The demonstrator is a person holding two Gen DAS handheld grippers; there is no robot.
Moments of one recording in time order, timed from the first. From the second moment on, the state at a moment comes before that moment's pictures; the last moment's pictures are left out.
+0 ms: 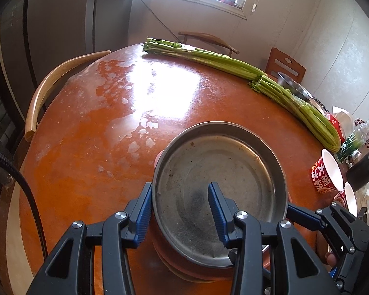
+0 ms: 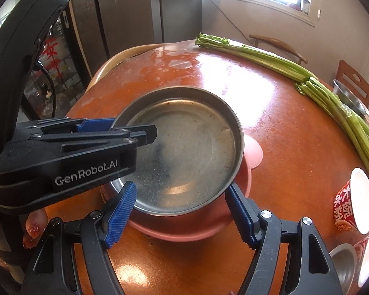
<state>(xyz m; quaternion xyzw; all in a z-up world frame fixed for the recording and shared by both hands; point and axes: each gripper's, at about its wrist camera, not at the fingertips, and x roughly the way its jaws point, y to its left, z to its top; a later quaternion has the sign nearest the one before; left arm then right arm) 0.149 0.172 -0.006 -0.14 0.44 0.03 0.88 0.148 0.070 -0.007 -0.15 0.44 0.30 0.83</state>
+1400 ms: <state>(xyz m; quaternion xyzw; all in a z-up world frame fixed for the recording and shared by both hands) 0.120 0.189 -0.002 -0.18 0.43 0.03 0.88 0.138 0.058 0.001 -0.14 0.43 0.30 0.84</state>
